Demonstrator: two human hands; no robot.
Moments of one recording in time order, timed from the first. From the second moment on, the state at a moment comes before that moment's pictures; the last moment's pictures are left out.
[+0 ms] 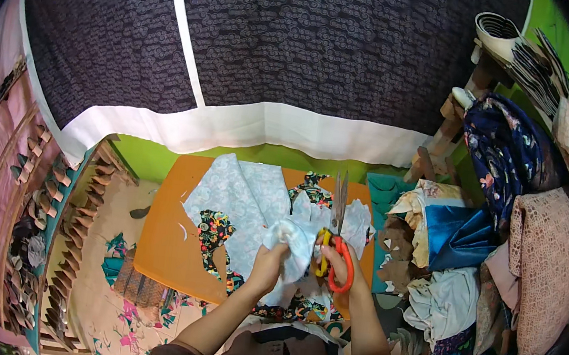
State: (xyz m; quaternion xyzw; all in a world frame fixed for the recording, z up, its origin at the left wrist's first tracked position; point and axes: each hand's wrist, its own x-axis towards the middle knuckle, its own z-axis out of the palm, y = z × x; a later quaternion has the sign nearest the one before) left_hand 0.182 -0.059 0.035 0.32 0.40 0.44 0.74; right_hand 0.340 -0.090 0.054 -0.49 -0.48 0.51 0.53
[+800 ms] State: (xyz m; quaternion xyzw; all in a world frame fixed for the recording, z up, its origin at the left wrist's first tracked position) left_hand 0.204 -0.050 0.062 0.47 0.39 0.56 0.56; right_hand 0.369 -0.159 0.045 -0.48 -0.31 0.71 0.40
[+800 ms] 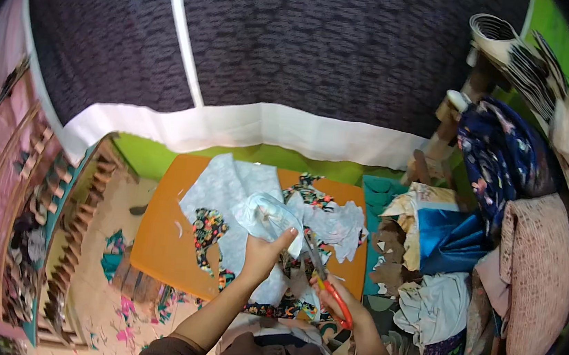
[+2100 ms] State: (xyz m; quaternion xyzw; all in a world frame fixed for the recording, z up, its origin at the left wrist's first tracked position) left_hand 0.196 -0.043 0.098 0.47 0.40 0.57 0.55; right_hand 0.330 -0.138 0.037 -0.44 -0.40 0.64 0.49
